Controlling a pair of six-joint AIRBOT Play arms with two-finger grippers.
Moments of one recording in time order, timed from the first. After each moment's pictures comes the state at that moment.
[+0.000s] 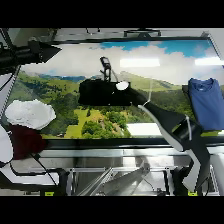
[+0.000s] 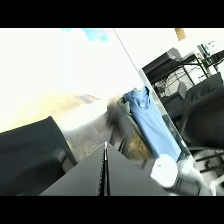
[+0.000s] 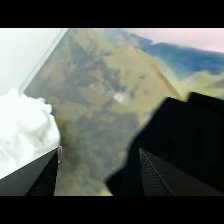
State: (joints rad) left arm 0.23 -1.53 1.74 0.31 -1.38 -1.08; right arm 0.59 -1.94 1.70 -0.21 0.47 0.79
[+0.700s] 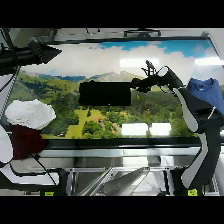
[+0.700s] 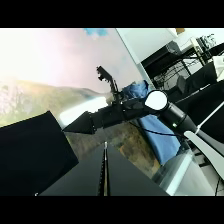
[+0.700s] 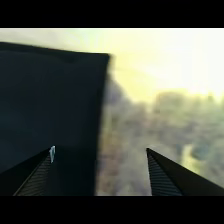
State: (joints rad) left arm 0.24 -1.53 1.74 0.32 -1.40 -1.07; right arm 0.13 -2.02 1.70 -0.81 0.99 1.41
